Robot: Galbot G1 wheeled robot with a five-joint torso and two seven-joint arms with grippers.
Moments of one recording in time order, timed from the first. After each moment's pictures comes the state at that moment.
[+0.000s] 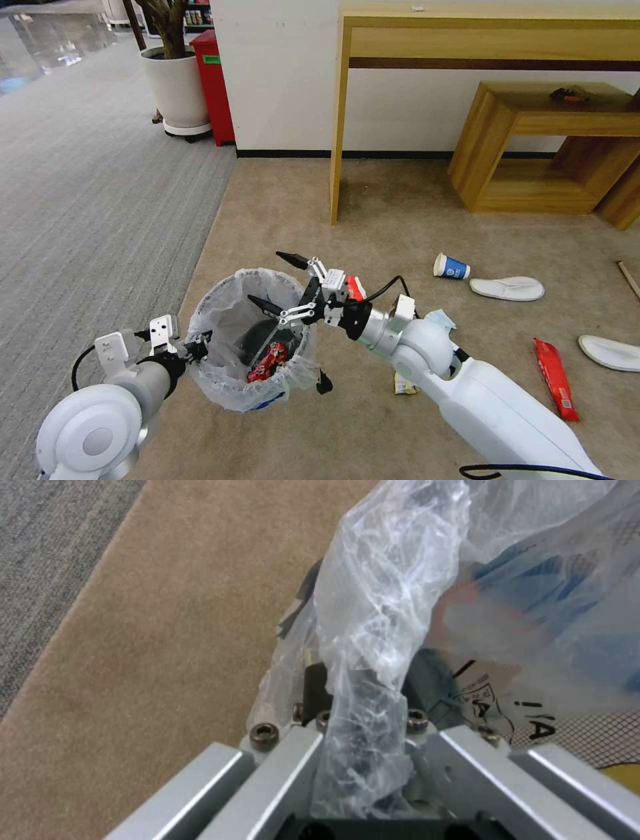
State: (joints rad) left arm 1.48 -1.06 -0.64 -2.35 -1.27 0.74 -0.70; right arm -0.83 0.98 -0.14 1.93 0.67 0.13 -0.39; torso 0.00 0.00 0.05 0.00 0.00
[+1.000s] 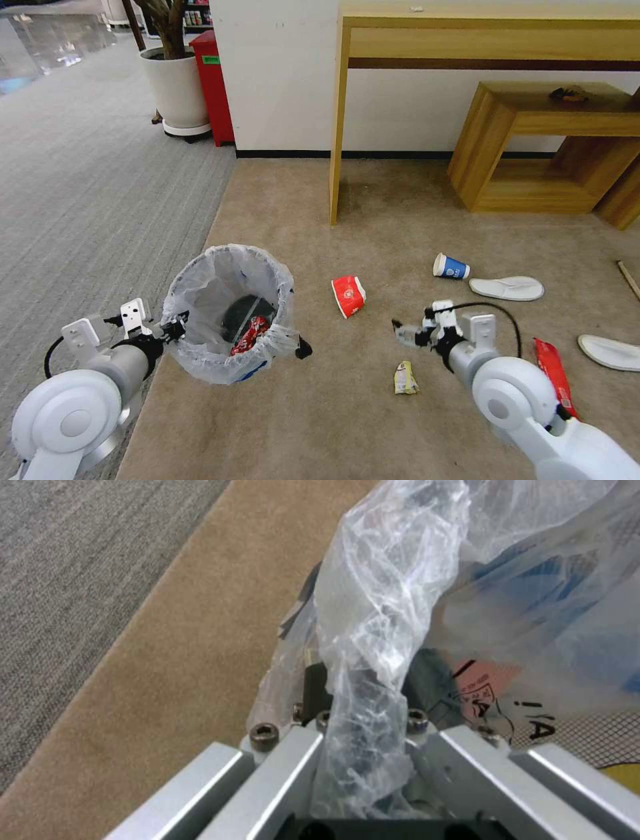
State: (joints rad) left arm 1.43 -1.11 -0.76 -2.35 -1.29 0.74 -0.70; right arm -1.20 0.91 0.19 2.05 0.97 -0.73 0.53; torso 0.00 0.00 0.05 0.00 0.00
